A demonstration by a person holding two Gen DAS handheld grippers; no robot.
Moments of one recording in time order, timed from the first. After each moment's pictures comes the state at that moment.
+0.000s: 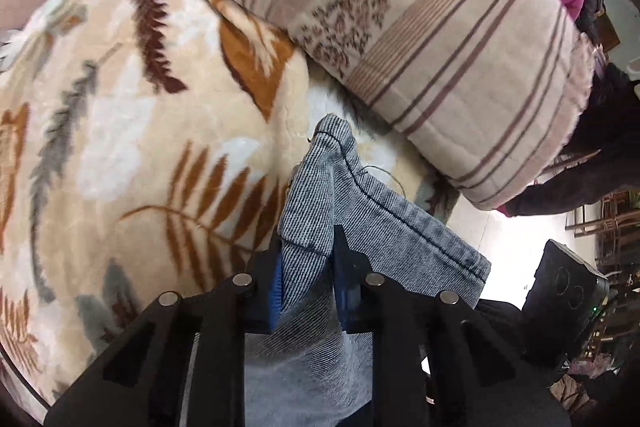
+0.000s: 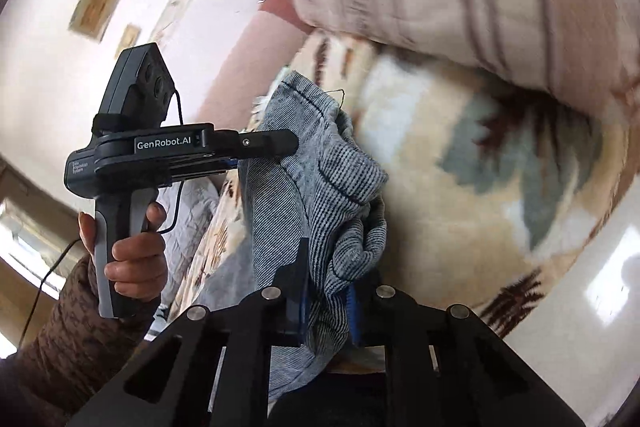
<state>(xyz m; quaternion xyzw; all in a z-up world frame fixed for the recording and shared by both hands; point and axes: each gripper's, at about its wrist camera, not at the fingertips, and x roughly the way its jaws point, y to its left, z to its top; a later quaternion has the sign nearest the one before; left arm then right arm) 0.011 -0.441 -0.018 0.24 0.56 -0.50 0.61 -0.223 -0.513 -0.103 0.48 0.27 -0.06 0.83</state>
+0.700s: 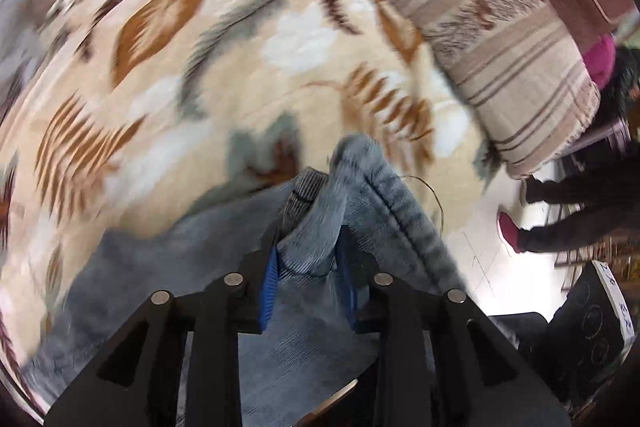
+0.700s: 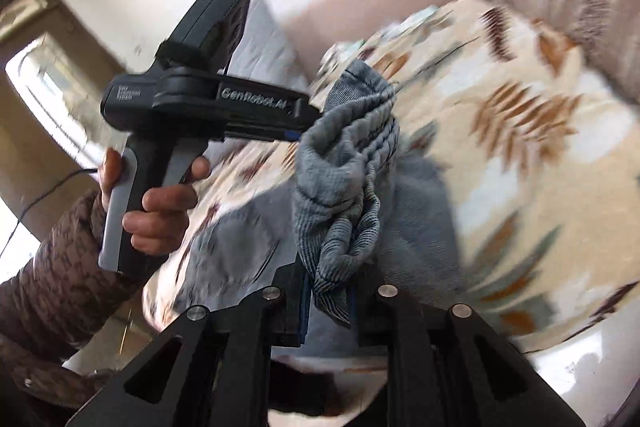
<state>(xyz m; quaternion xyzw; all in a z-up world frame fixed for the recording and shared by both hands) 0.067 -0.277 -0.011 0.16 0.60 -0.40 0.68 -0.152 -0.350 -0.030 0.31 0.36 0.09 0.87</state>
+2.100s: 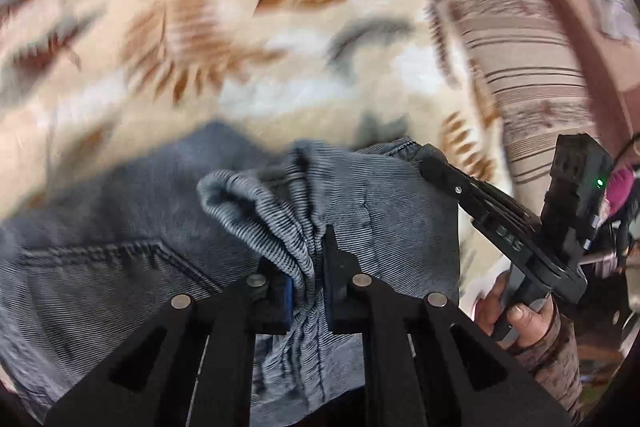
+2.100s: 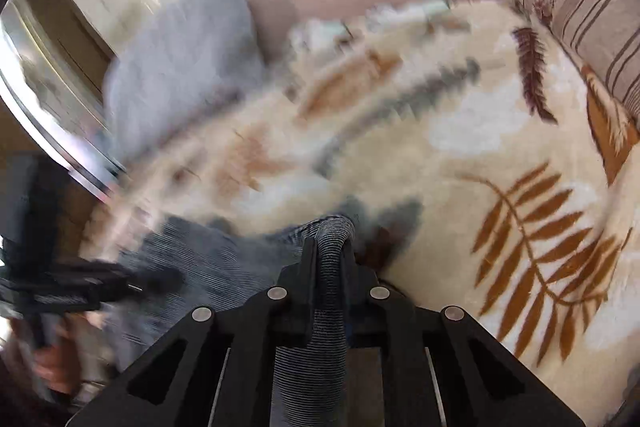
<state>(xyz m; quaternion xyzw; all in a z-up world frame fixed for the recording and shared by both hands) 0.082 -0.183 -0.063 -0.01 0.64 -0.28 0.71 0.006 -0.393 -0.066 0.21 0.45 0.04 0.87</state>
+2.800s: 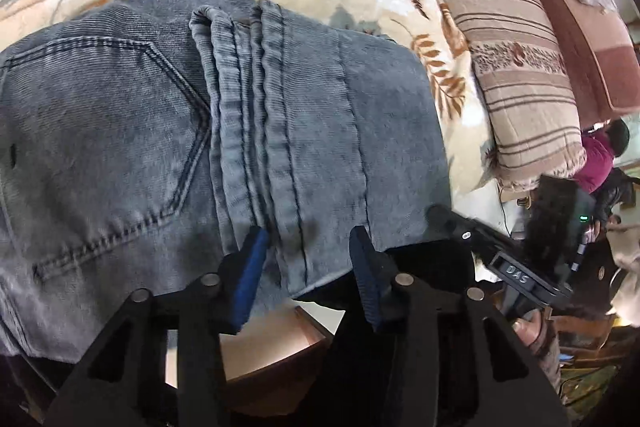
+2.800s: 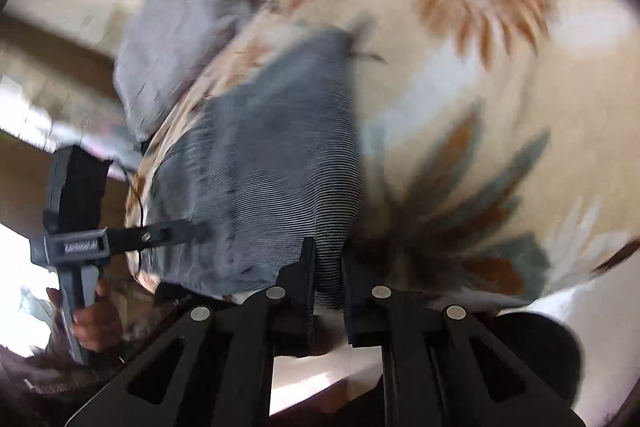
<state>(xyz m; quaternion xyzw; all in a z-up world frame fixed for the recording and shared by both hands) -0.010 -0.145 -0.061 -0.02 0.66 -0.32 0.68 -0.141 -0.381 -0.084 0.31 0.48 0.08 0.82</state>
